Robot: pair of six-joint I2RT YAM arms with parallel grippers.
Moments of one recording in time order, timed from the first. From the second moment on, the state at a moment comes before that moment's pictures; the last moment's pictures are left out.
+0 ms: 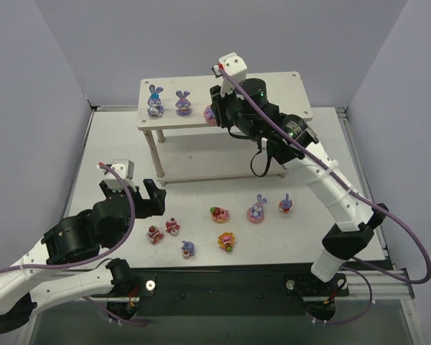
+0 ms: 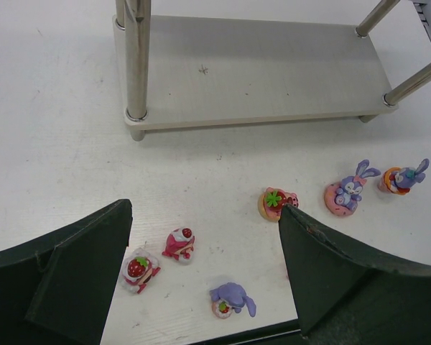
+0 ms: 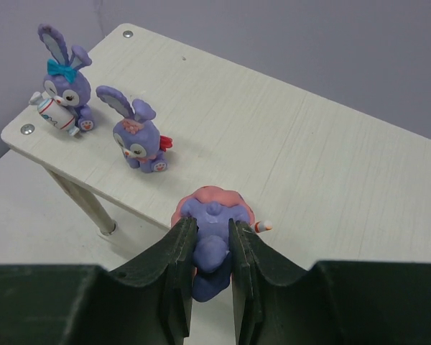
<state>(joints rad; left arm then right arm) -1.09 0.67 1.05 -0.86 -0.80 -0.65 0.83 1.66 2.06 -0.66 0.34 -0.01</state>
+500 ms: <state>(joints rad) -1.08 0.65 1.05 -0.86 -0.81 -0.65 0.76 1.78 2.18 -0.66 0.26 0.06</state>
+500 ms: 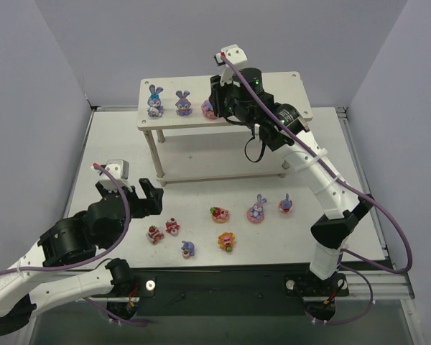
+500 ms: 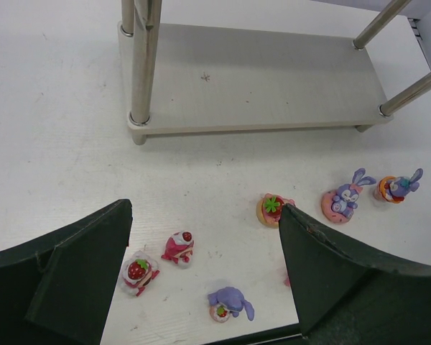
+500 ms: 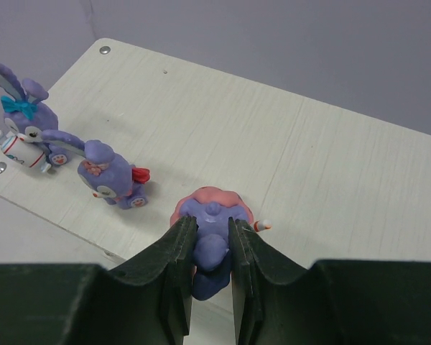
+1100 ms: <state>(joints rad) -1.08 0.63 1.04 -0.86 -0.82 -0.67 0.74 1.80 2.20 -0.66 0.25 0.10</state>
